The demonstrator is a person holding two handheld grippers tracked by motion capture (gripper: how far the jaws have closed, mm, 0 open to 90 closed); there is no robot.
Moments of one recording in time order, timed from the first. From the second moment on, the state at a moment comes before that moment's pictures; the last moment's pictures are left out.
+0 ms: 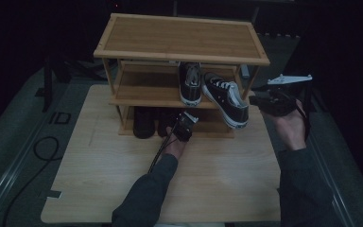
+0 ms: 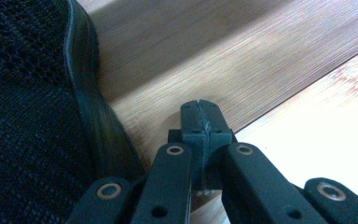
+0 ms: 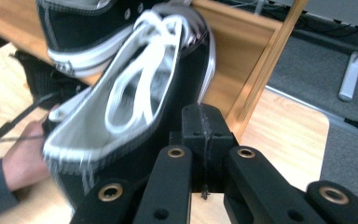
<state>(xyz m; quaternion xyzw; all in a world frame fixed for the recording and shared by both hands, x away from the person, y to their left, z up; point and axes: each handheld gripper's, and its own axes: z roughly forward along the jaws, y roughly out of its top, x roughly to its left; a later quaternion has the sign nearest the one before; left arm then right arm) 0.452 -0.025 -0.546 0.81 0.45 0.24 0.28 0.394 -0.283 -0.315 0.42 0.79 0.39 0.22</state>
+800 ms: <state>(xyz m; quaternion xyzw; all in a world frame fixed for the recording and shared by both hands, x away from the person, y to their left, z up) 0.452 -0.025 -0.547 0.81 0.45 0.24 0.28 0.340 -0.286 -0.343 0.38 0.82 0.38 0.20</state>
